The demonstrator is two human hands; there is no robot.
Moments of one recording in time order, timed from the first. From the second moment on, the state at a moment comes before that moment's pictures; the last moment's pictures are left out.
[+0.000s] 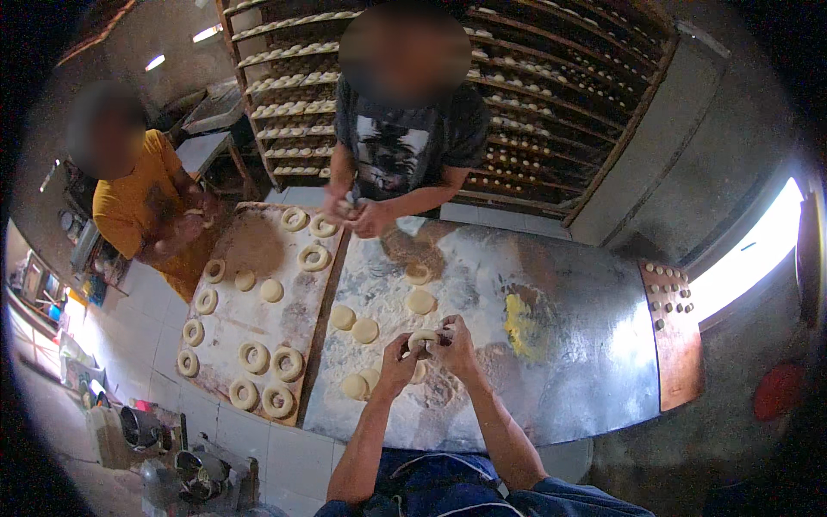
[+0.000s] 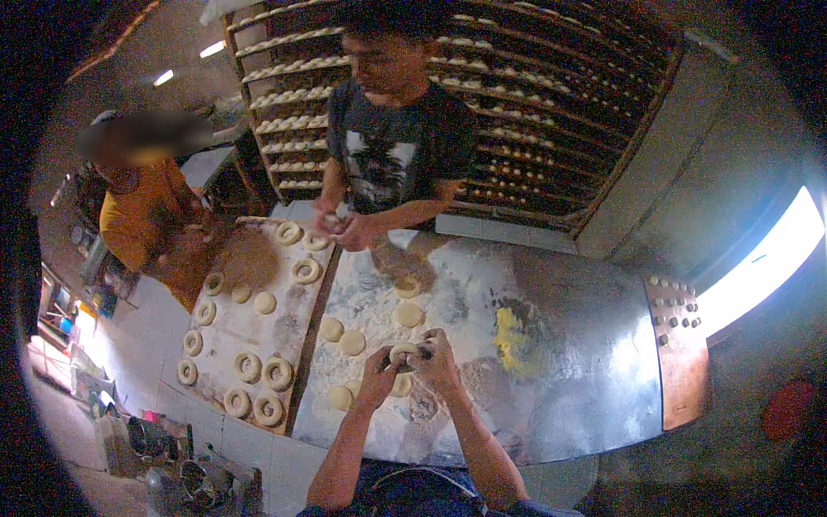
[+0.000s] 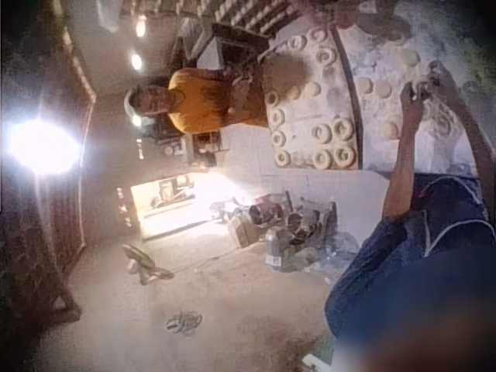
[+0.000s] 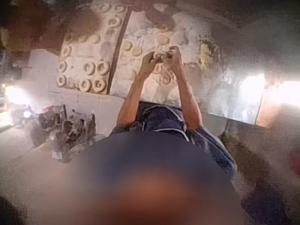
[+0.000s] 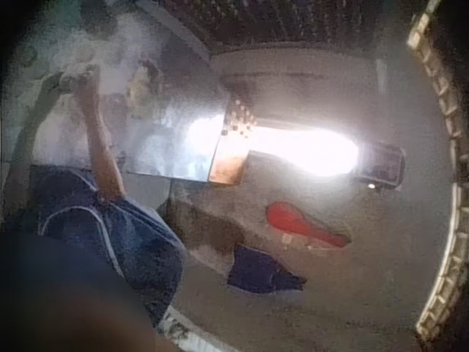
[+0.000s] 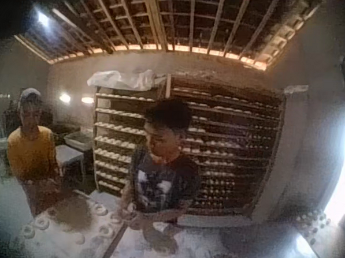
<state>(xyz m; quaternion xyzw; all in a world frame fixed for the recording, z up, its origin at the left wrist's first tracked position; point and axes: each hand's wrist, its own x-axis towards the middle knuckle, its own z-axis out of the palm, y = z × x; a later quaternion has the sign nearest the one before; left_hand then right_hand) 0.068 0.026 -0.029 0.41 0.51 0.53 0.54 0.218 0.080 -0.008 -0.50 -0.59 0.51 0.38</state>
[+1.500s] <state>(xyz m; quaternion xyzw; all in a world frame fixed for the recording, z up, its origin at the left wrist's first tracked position) 0.014 -0.133 -0.069 0.02 0.42 0.79 0.45 0.108 -0.072 -0.008 -0.28 -0.65 0.66 0.25</state>
